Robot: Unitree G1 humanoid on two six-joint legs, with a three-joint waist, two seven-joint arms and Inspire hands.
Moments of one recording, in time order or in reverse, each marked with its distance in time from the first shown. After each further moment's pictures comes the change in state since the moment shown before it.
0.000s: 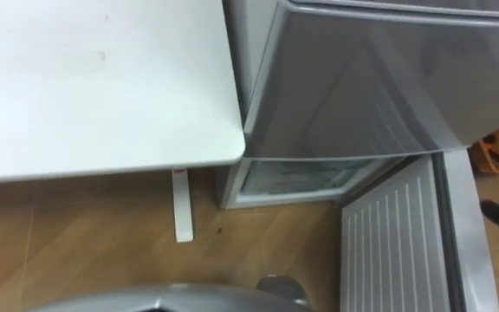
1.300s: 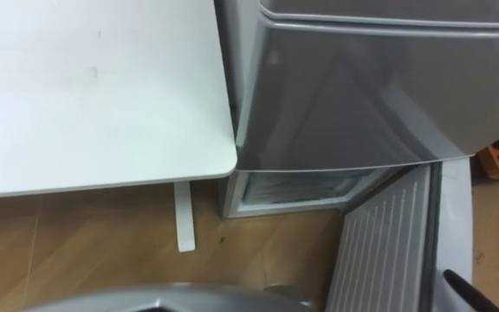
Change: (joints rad) left arm 0.019 -0.045 0.021 0.050 0.044 0.035 -0.112; right arm 0.028 0.112 0.039 0.442 0.394 -0.058 0.254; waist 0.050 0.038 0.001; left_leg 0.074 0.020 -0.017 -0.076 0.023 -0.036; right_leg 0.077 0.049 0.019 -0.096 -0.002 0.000
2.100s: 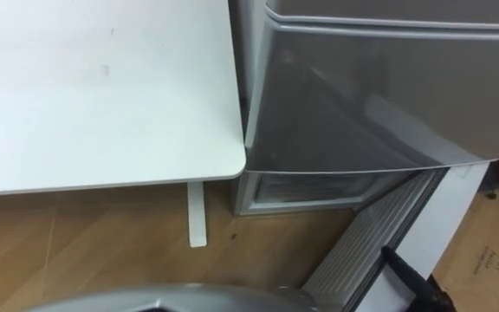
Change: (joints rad) left arm 0.000 -0.059 -0.180 -0.003 -0.026 -0.005 0.003; right arm 0.052 0.108 0.330 -0.096 0.285 -0.085 0.179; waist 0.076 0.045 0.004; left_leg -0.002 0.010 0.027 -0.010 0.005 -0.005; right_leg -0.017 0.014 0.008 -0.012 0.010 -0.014
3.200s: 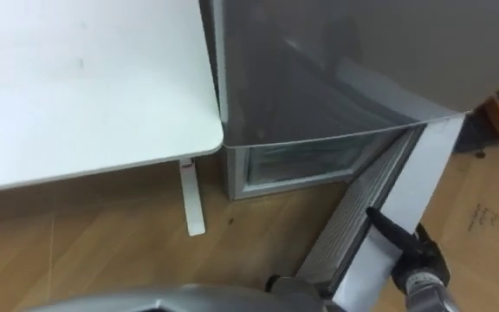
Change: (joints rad) left arm -0.063 0.038 -0.115 0.001 0.003 0.010 0.007; right arm -0.076 -0.046 0.211 -0.293 0.068 -0.025 -0.154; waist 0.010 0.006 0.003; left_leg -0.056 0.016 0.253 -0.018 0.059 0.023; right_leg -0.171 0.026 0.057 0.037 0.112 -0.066
